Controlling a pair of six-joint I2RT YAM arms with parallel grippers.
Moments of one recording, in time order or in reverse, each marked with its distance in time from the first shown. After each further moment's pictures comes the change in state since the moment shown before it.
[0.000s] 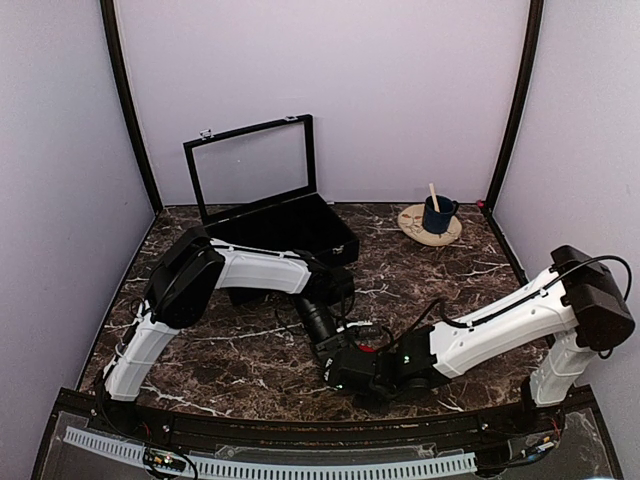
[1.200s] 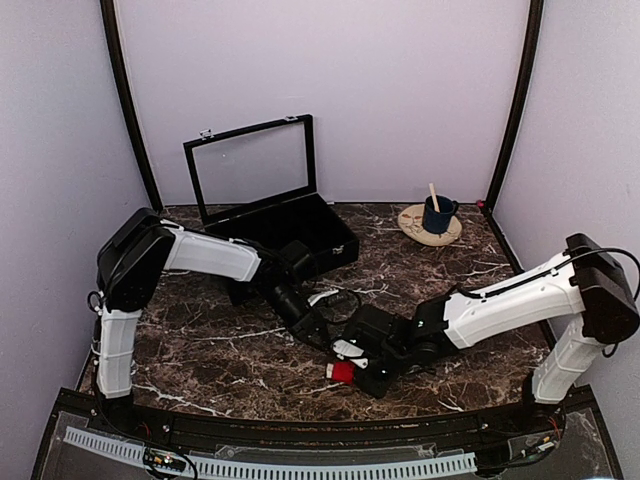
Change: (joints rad) left arm 0.137 -0.282 -0.394 0.447 -0.089 -0.255; right arm -0.175 -0.071 -0.031 0.057 -0.343 0.148
